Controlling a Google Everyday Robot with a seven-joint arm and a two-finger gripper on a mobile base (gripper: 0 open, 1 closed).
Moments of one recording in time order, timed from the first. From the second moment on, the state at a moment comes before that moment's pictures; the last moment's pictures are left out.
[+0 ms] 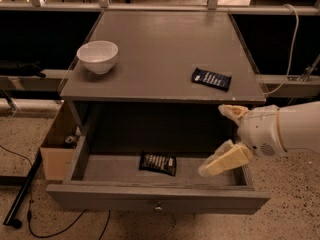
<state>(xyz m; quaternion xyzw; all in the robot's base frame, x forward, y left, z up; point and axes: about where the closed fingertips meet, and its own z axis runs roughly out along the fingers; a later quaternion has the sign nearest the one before) 0.438 -0.116 0.834 -0.50 0.74 0.21 0.39</state>
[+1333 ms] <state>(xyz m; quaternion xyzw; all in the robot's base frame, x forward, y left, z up) 0.454 -0.106 0.723 -0.46 0.82 0.18 0.30</state>
